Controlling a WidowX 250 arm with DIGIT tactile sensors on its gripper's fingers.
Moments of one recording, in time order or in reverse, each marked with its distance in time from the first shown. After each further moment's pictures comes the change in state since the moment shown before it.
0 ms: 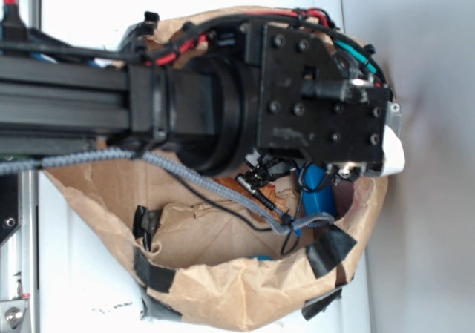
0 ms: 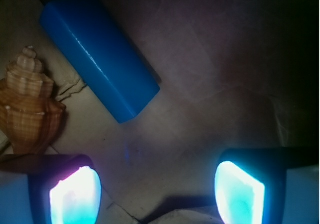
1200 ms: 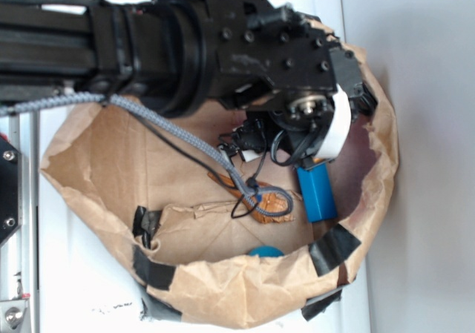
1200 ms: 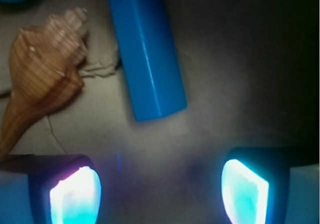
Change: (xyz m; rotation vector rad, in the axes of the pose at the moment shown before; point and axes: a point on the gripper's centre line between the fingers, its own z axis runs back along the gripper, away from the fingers) arm 0.003 -0.005 -0.013 -0.008 -0.236 -0.431
